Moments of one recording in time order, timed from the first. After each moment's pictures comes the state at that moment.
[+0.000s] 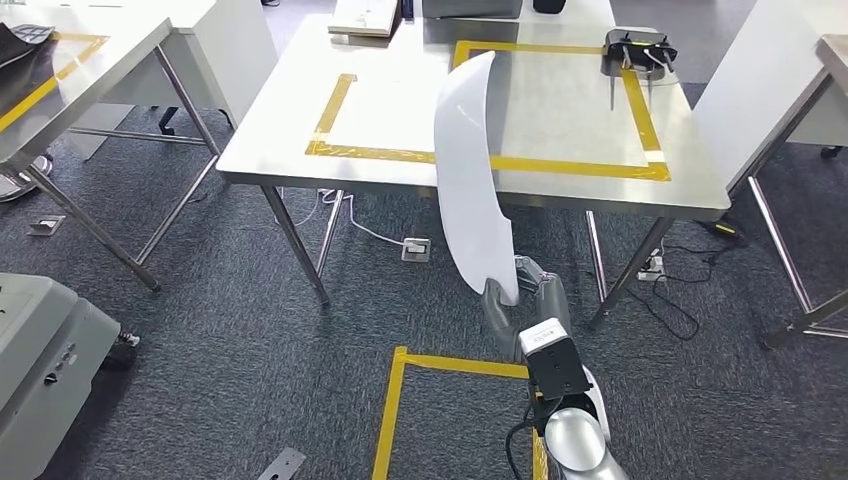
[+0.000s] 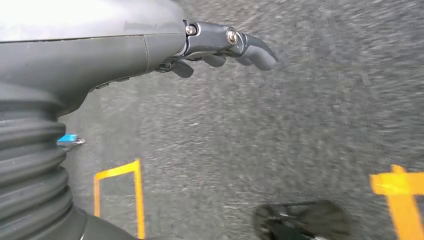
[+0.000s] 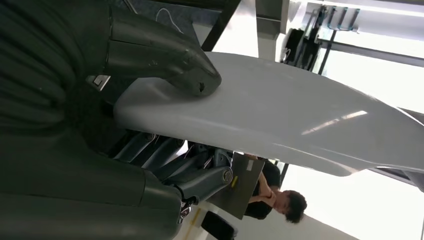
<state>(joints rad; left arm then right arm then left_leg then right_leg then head) -0.14 -0.15 0.56 -0.19 -1.06 0.21 0.05 -0.13 0.10 0.55 -1.49 0.26 -0.26 -0.44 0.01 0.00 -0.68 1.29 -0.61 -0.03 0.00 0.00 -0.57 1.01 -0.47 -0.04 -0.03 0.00</state>
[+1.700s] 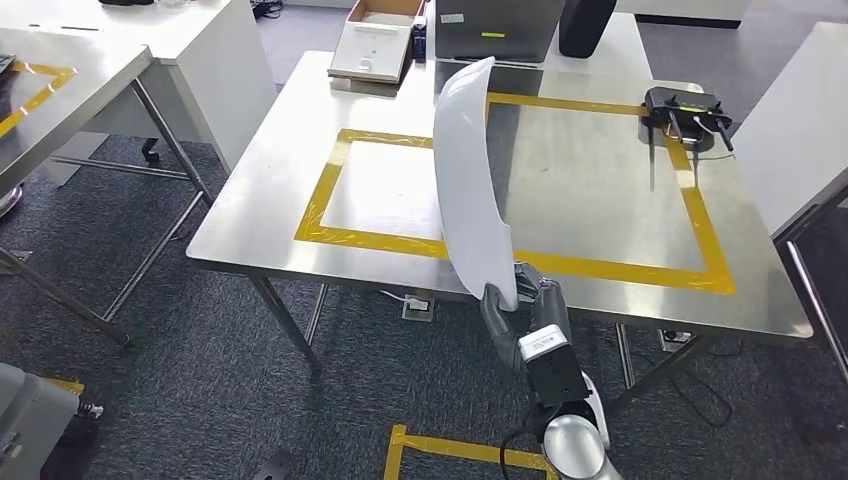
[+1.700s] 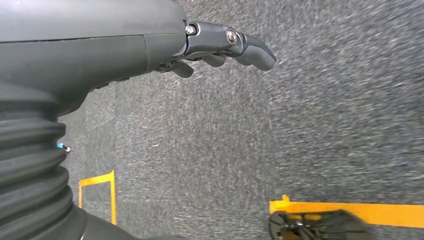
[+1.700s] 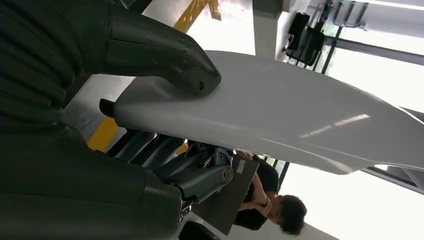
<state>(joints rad) -0.14 -0.15 0.56 -0.18 -1.07 0.21 0.04 -0.11 0.10 0.55 -1.51 0.27 -0.27 -0.44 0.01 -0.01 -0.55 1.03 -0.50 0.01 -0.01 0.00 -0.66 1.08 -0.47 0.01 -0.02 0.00</state>
